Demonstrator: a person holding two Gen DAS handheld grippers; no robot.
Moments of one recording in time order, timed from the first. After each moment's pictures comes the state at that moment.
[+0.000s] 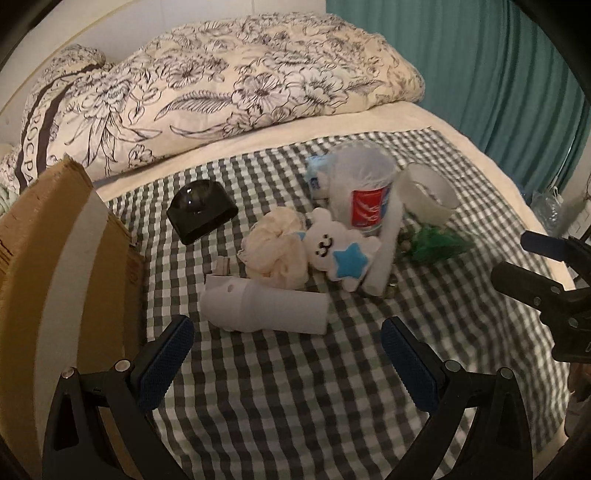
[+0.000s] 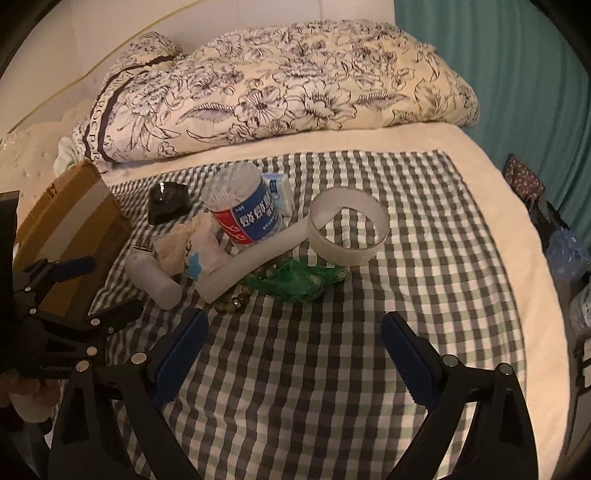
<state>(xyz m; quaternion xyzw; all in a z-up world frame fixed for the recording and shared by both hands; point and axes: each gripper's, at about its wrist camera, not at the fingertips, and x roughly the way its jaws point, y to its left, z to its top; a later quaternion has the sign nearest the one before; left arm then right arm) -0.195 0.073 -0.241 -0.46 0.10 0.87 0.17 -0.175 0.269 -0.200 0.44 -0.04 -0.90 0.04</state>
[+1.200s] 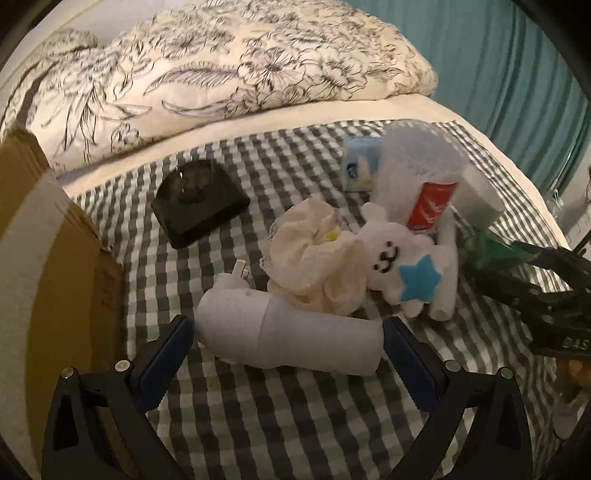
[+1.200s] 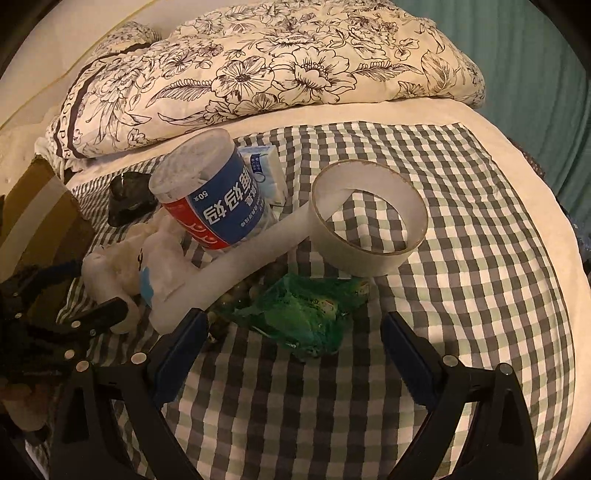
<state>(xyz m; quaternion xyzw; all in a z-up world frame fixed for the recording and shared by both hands) -0.246 0.060 -0.289 -0.47 0.08 0.86 0.19 -0.225 0.259 -0.249 0.46 -0.04 -0.89 0.01</state>
